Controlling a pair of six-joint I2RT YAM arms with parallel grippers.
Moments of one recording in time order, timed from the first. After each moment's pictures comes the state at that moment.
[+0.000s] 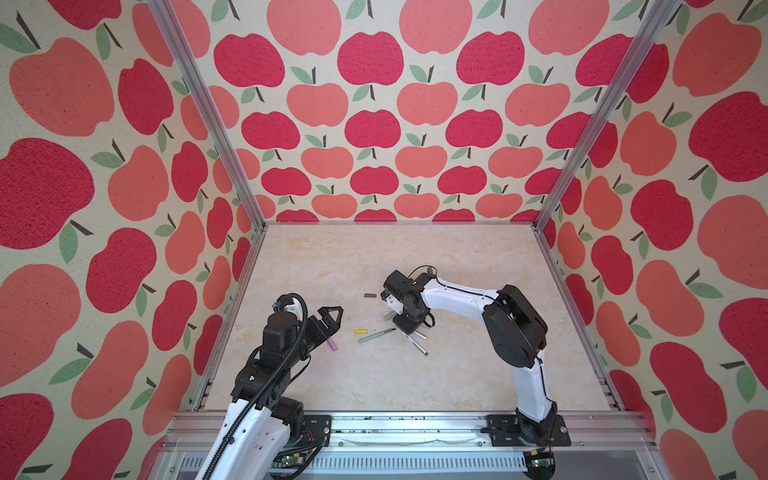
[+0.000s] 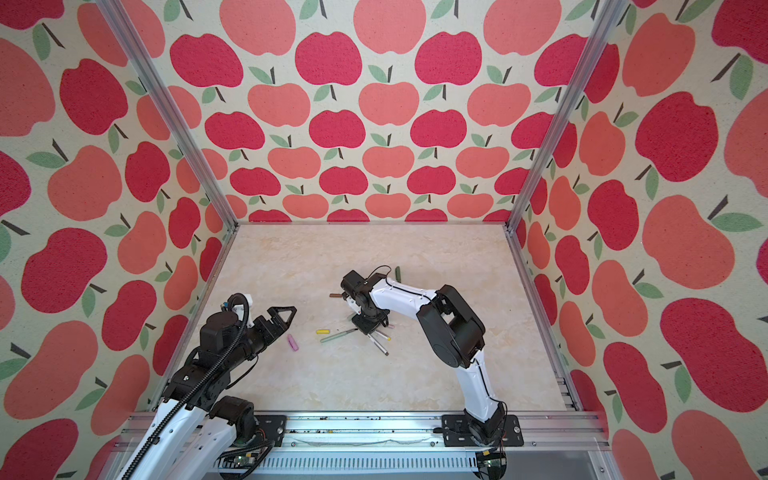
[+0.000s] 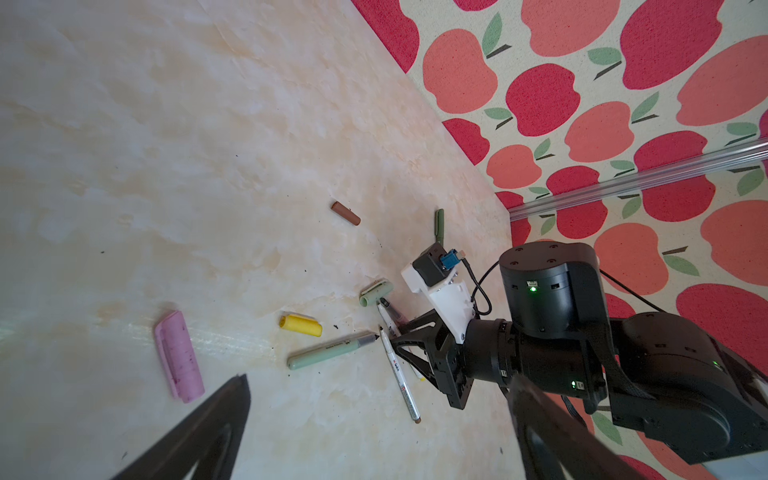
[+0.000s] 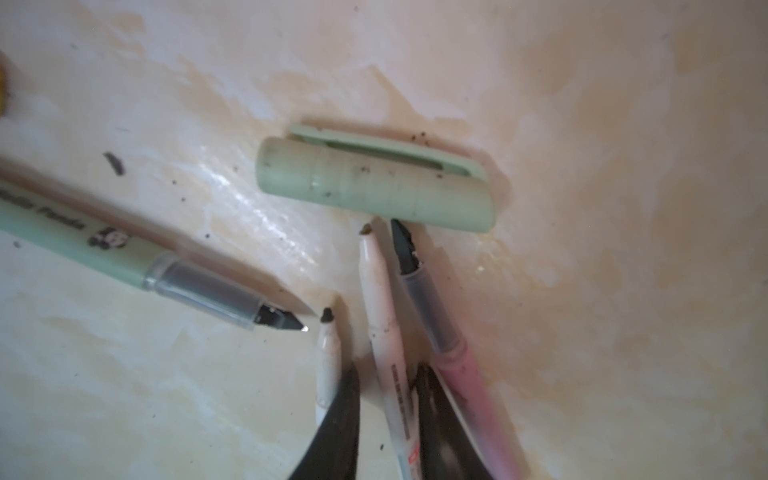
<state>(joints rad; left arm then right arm) -0.26 0.50 0.51 -0.50 0.21 -0.87 0.91 2.07 1.51 -0.88 -0.01 -0.02</state>
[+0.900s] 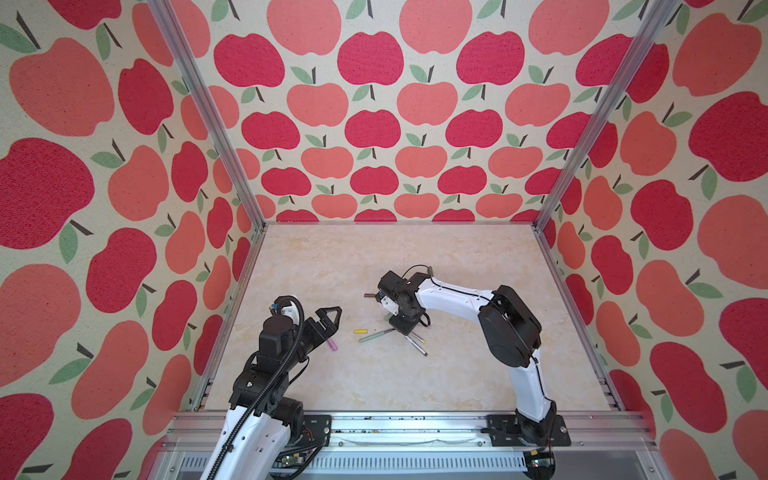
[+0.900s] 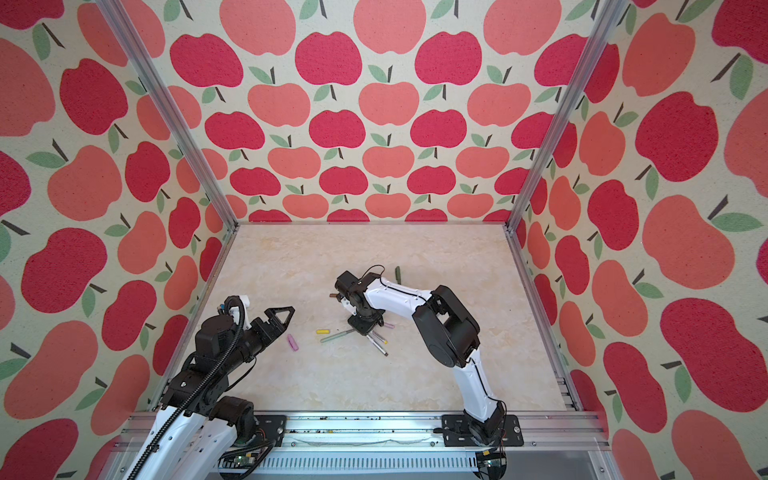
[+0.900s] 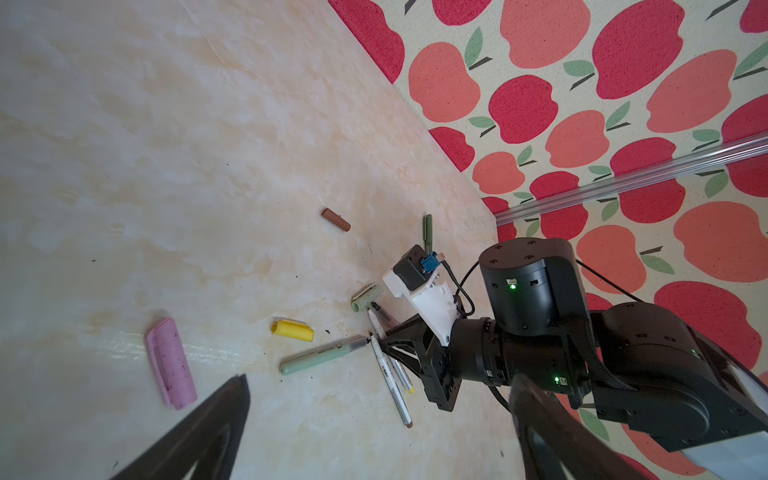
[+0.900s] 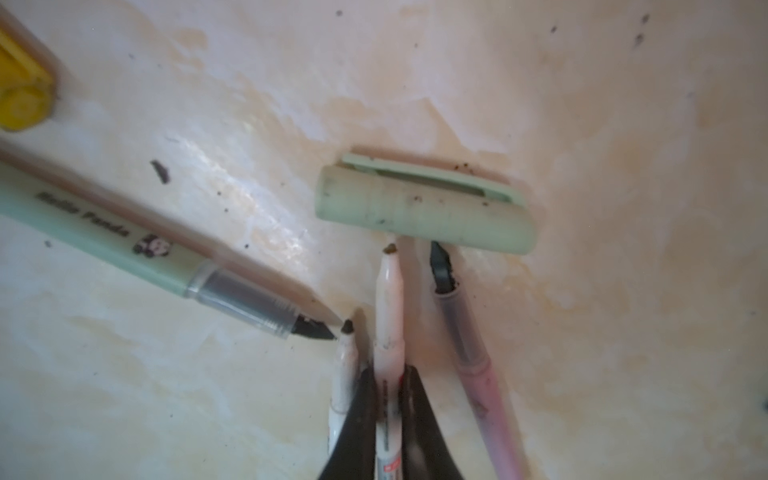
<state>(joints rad) -0.24 0.45 0.49 -0.50 0.24 -0.87 0.94 2.09 1.57 -0.93 0.01 -0.05</state>
